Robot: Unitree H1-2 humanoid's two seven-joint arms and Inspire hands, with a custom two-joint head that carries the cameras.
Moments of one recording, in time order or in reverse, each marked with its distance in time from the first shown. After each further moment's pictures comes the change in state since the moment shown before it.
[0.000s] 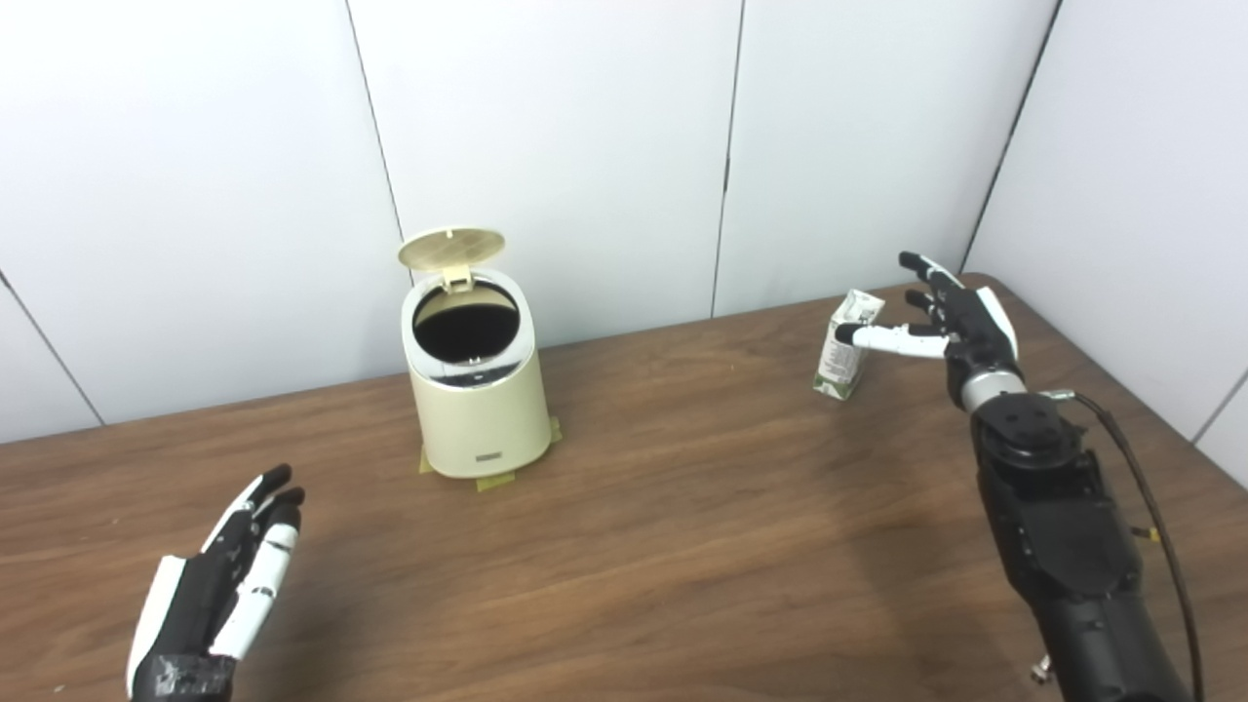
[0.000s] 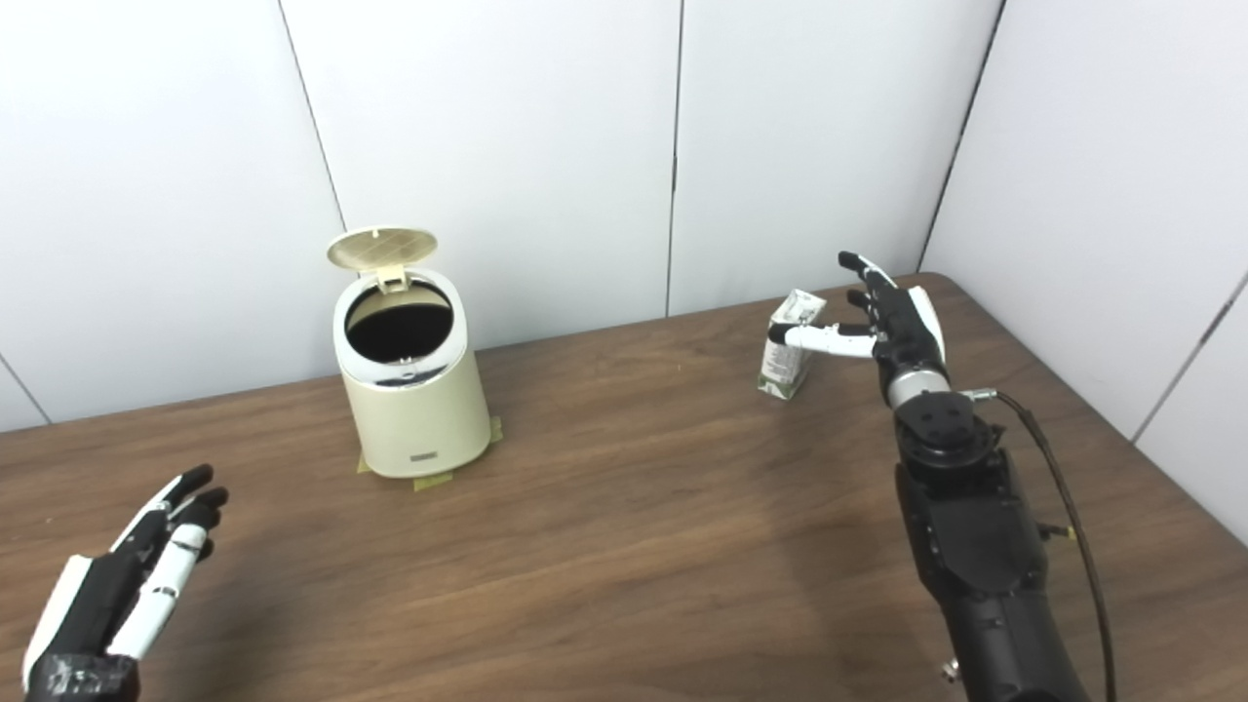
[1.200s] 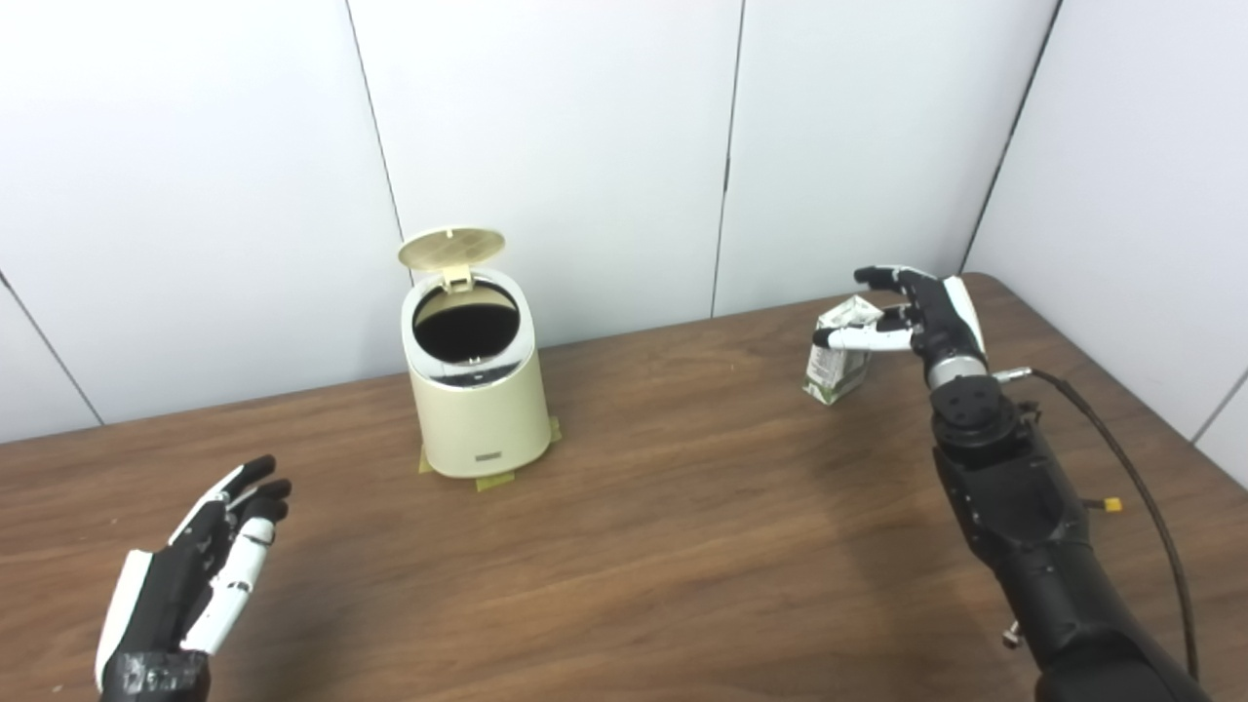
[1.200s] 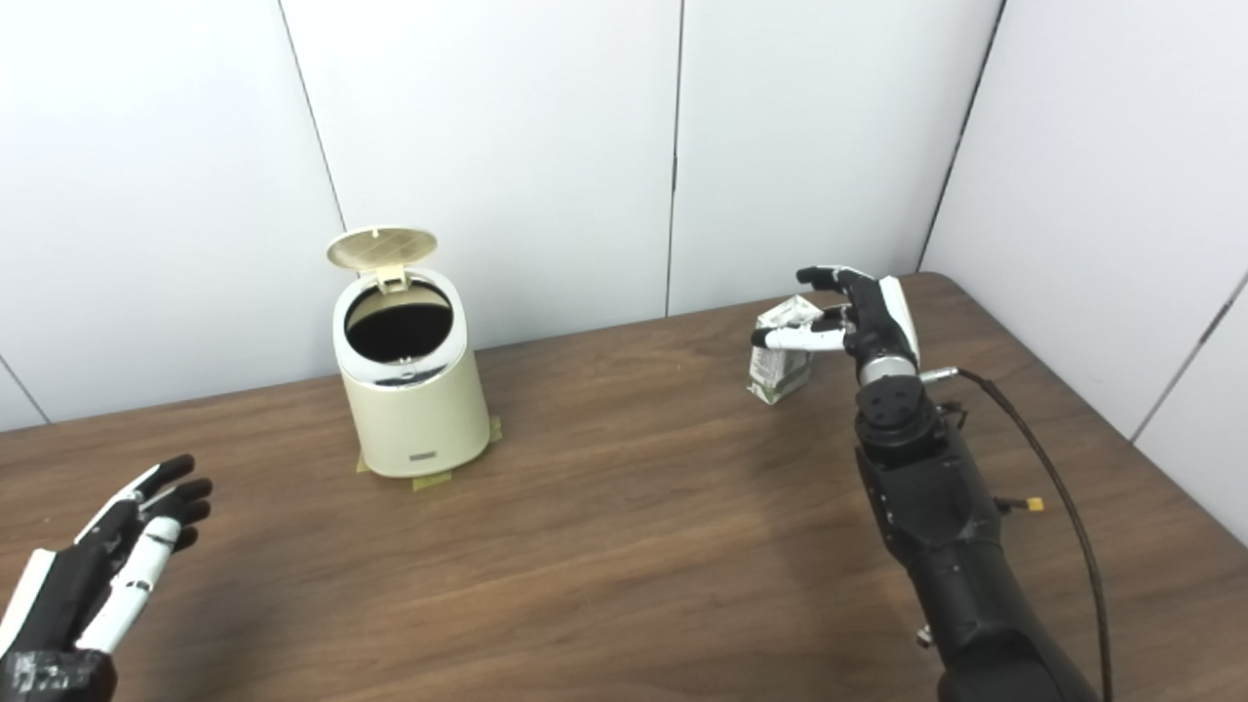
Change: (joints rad) left arm -0.008 -0.016 0.051 -0.002 -0.055 -0.045 0.006; right arm -0.067 -0.004 0.100 0.219 -0.153 -0.168 -0.110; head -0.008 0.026
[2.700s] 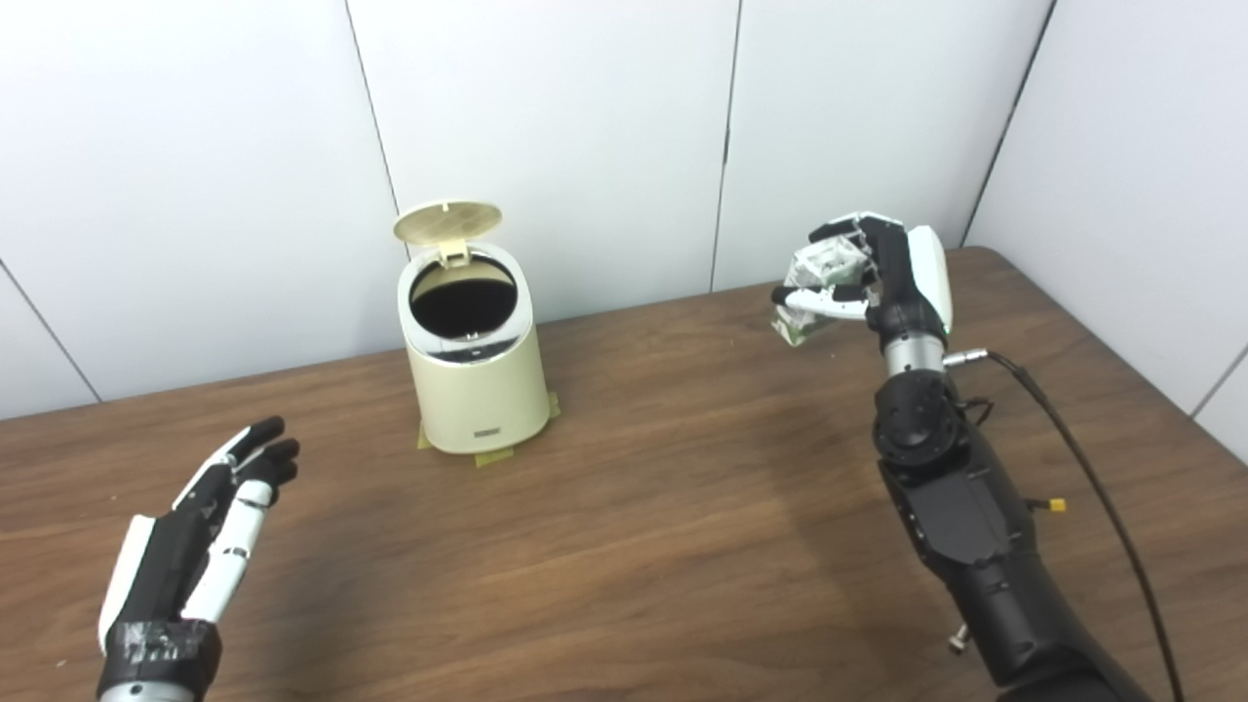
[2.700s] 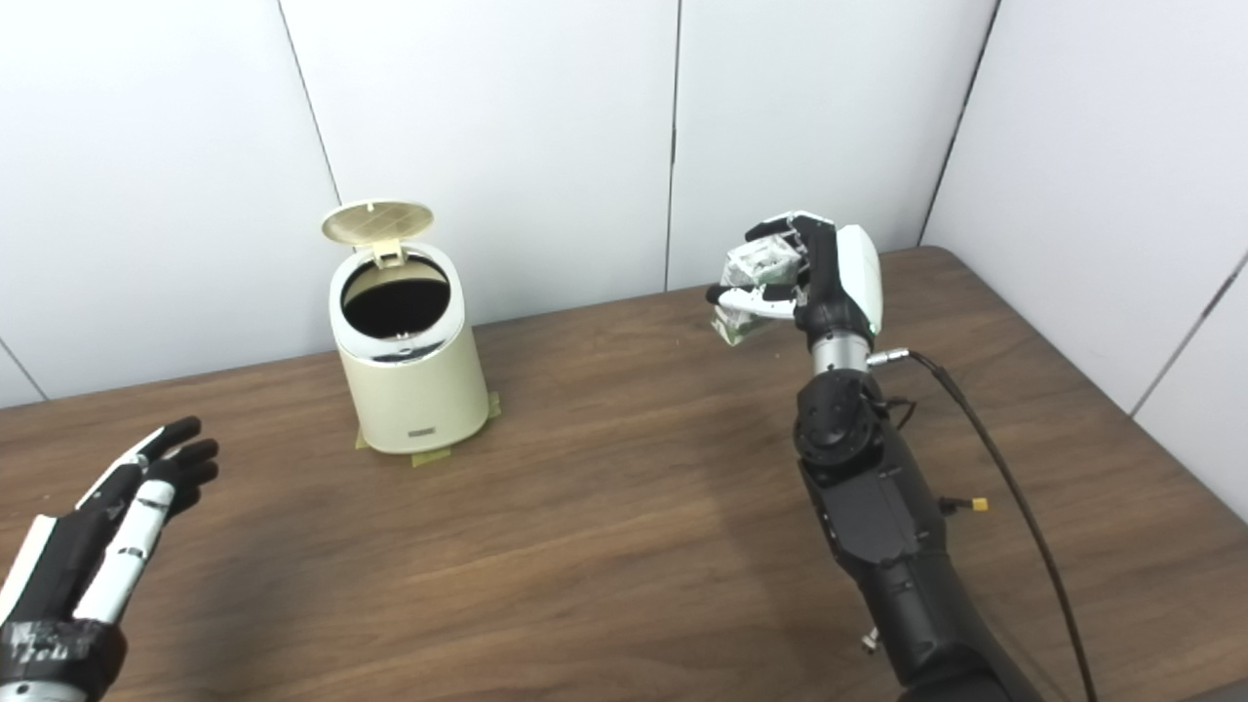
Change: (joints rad) left arm 0.007 -0.010 -0.012 -0.069 -0.046 0.056 -0.004; right arm 0.042 0.123 0.049 -0.238 -0.211 -0.115 -0.193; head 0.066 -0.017
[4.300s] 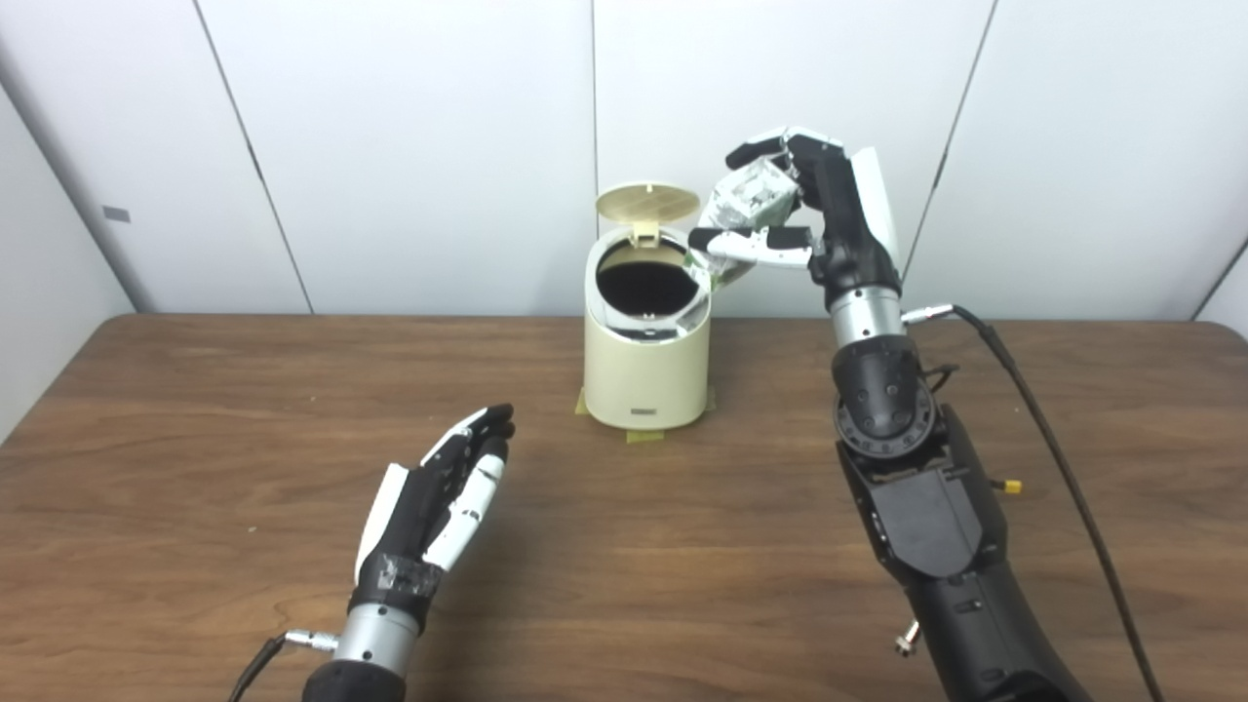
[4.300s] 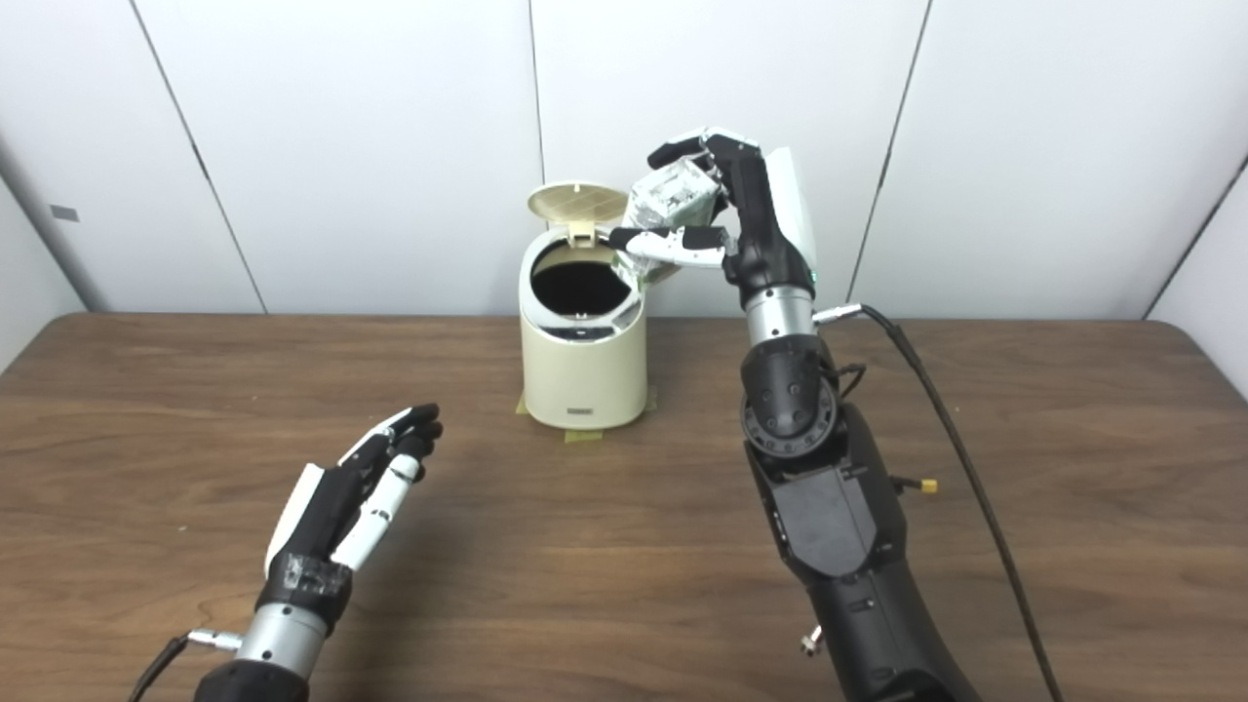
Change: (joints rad) left arm 0.068 -0.086 -0.098 0.099 0.140 -0.135 0.076; right arm -0.233 0.261 0.195 0.013 -0.045 -0.074 0.138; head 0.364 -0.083
